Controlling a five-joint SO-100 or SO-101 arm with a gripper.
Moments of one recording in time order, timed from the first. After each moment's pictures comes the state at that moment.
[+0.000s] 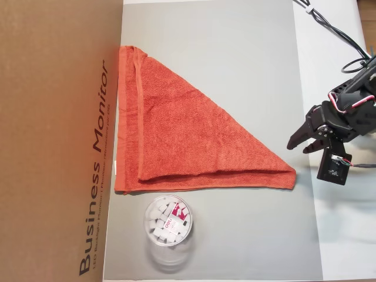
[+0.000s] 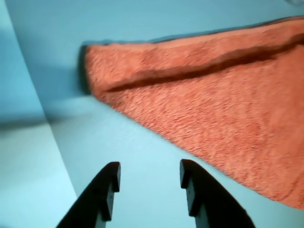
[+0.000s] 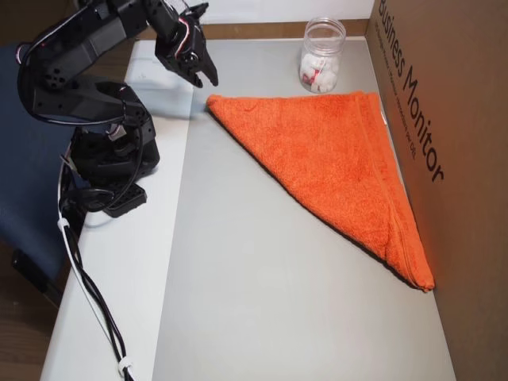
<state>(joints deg) -40.9 145.5 139.5 69.3 44.8</state>
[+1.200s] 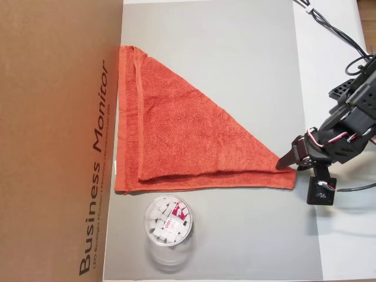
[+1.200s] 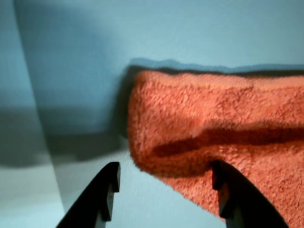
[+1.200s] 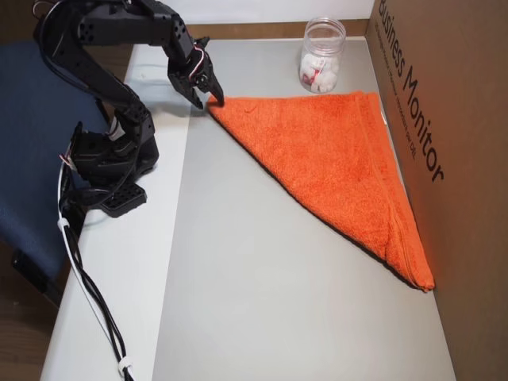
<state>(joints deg) -47.4 119.0 143.7 45.5 44.5</state>
